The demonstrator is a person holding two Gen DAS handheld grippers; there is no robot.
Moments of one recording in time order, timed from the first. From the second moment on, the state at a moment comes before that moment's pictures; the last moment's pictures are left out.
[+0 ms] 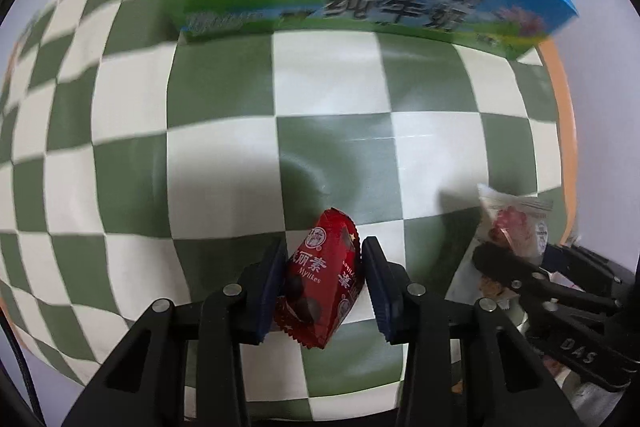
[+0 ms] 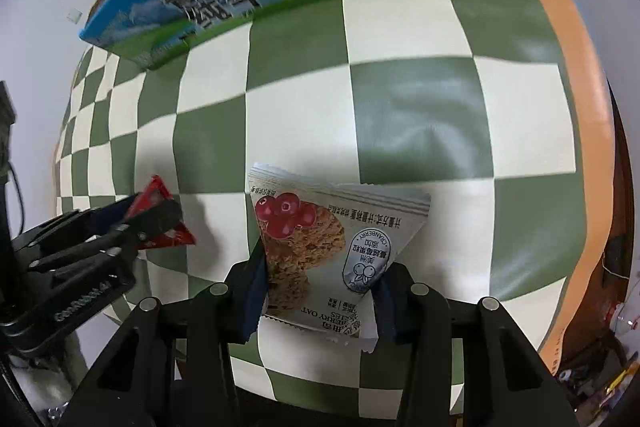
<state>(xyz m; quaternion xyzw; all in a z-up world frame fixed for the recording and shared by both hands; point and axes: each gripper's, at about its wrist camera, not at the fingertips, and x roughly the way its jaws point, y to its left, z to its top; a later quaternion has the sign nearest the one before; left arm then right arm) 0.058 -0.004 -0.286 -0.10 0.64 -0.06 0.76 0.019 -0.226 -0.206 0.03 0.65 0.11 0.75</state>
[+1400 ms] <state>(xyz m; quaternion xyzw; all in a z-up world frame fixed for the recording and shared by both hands) 0.215 0.040 -0.107 -0.13 0.56 -0.10 0.81 0.166 -0.223 -0.022 0.02 0.53 0.17 0.83</state>
